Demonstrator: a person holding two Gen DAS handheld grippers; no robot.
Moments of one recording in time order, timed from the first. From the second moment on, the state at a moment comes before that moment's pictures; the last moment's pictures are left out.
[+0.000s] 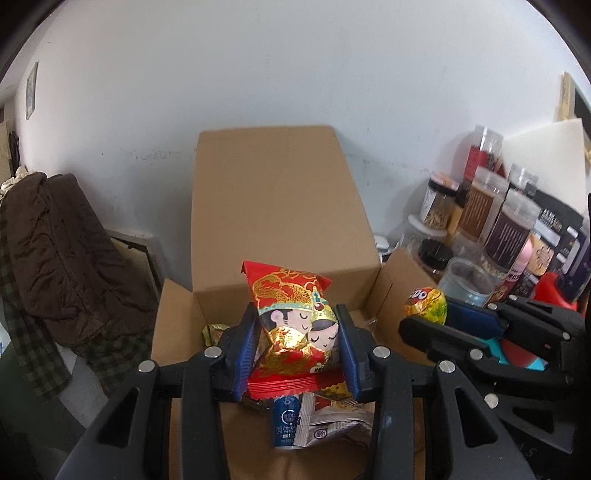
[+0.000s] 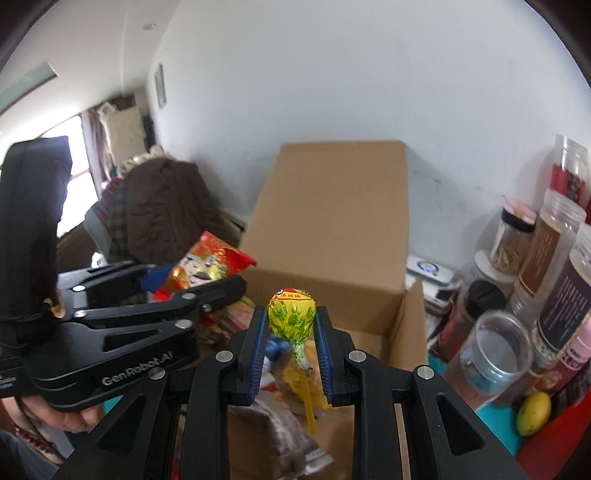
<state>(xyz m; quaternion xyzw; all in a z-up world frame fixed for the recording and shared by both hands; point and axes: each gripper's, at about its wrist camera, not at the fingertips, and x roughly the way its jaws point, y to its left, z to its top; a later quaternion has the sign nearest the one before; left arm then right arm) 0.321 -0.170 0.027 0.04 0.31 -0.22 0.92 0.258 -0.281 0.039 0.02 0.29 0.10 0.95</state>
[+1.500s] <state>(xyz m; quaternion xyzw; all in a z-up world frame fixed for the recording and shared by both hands) 0.369 -0.191 -0.053 0.10 0.49 -0.14 0.85 0.291 -0.293 -0.028 0.02 0.40 0.08 0.91</state>
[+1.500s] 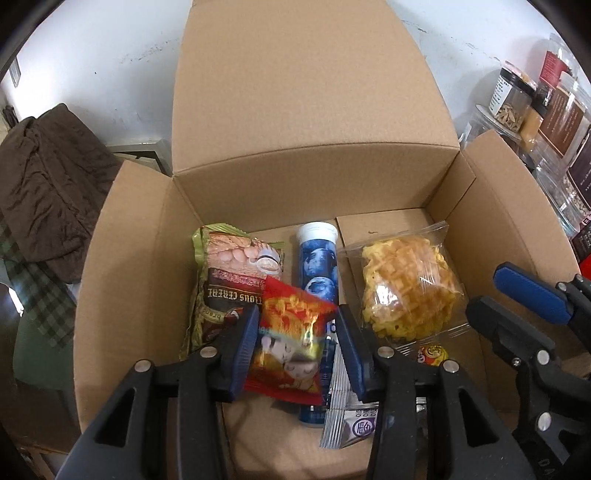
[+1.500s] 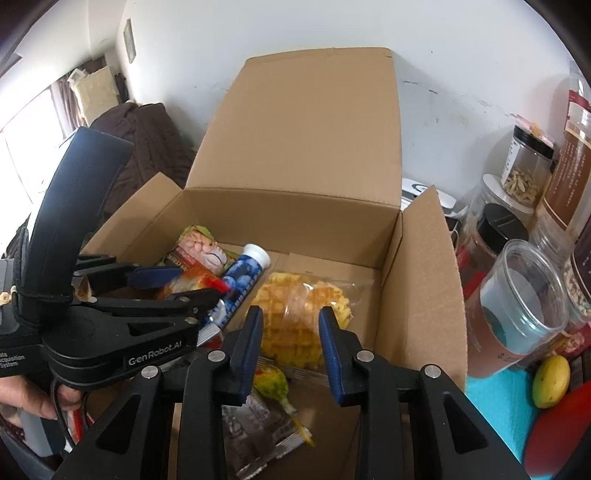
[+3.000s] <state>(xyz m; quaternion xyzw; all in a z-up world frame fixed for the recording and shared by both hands) 0.156 -0.138 0.125 0.07 0.29 -0.17 0.94 0.103 -0.257 0.123 -0.01 0.23 0.06 0.97</state>
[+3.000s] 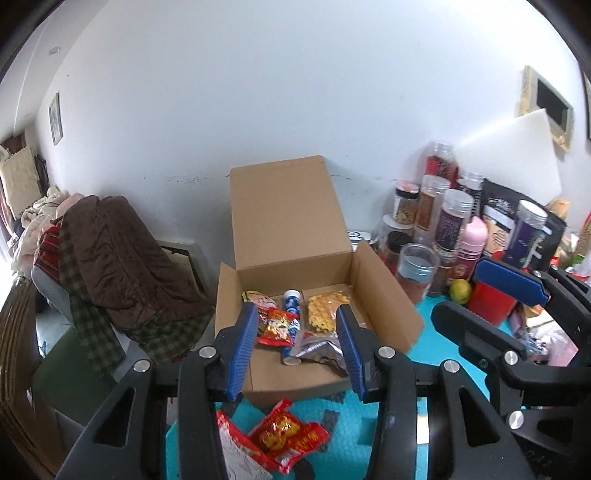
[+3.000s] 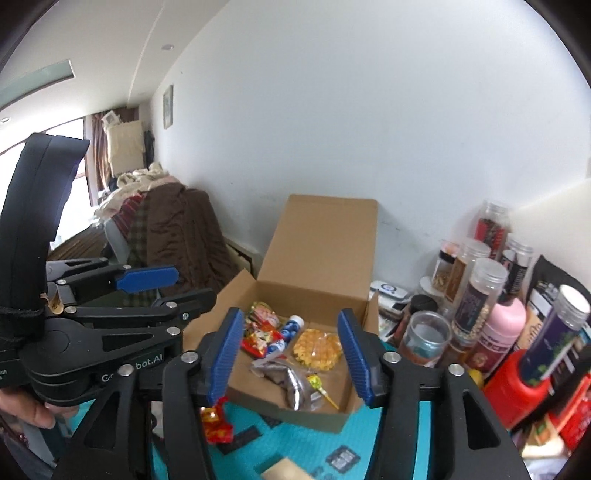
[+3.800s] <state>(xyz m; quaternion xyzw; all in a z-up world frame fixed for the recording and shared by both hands) 0.034 -0.077 0.109 0.04 0.27 -0.16 0.95 -0.025 -0.215 0.122 -0.01 0.21 0.08 0.97</state>
